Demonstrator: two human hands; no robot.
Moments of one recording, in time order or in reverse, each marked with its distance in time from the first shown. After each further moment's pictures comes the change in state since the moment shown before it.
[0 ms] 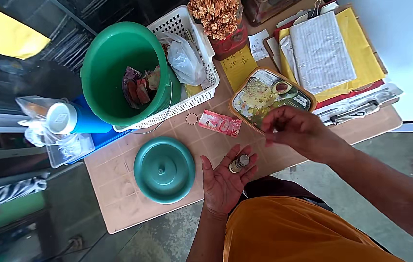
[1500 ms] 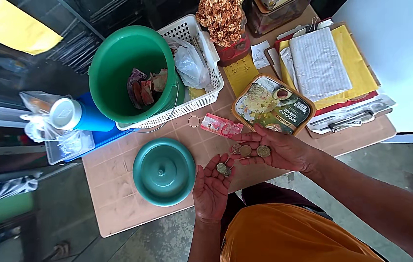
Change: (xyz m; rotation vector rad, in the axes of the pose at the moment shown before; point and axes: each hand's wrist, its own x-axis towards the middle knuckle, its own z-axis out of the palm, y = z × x) left_hand -0.025 0.005 -0.022 -0.069 0.162 0.288; right_hand 0.017 0.011 0.031 0.622 -0.303 0.477
